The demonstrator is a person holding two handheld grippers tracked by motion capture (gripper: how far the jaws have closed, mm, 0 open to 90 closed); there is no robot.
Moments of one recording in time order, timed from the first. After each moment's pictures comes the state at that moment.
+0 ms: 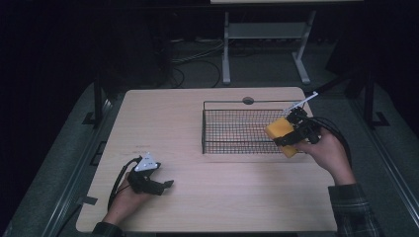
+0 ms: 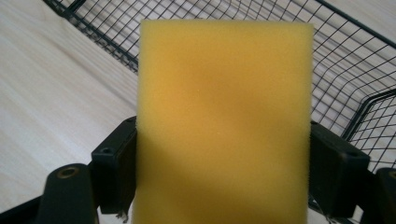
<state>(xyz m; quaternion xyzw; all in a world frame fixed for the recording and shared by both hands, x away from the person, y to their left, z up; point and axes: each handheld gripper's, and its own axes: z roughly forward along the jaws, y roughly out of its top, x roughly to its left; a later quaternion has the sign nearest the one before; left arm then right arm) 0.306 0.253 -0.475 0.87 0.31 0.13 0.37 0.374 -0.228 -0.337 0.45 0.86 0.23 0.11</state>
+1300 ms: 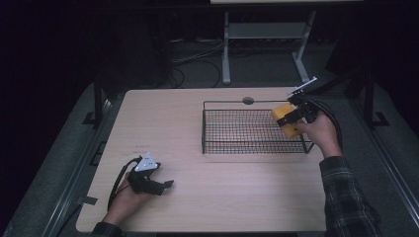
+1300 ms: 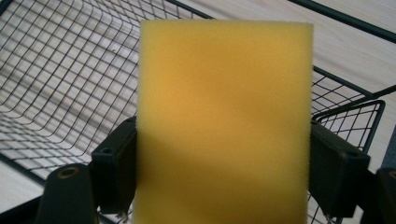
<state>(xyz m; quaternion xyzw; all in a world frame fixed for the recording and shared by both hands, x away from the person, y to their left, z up) 0.306 0.254 -0.475 0.87 0.31 0.13 0.37 0.457 -0.255 -0.361 0.53 0.82 0.21 0.11</state>
